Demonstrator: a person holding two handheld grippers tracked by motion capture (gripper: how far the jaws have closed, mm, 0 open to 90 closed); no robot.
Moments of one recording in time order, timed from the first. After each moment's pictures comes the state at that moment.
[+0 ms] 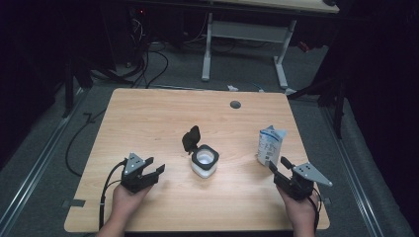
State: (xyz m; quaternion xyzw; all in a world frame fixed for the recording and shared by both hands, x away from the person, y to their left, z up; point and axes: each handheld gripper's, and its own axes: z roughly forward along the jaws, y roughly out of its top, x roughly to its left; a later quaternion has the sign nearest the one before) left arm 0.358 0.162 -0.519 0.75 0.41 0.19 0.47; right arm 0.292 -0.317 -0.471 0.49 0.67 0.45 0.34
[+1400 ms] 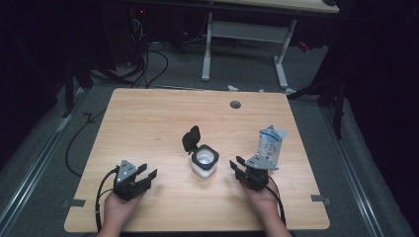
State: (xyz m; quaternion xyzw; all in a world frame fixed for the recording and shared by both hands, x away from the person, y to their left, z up) left arm 0.336 0.176 -0.518 0.75 0.43 0.20 0.46; right arm 0.342 -0.222 -0.508 0.42 0.75 0.43 0.26
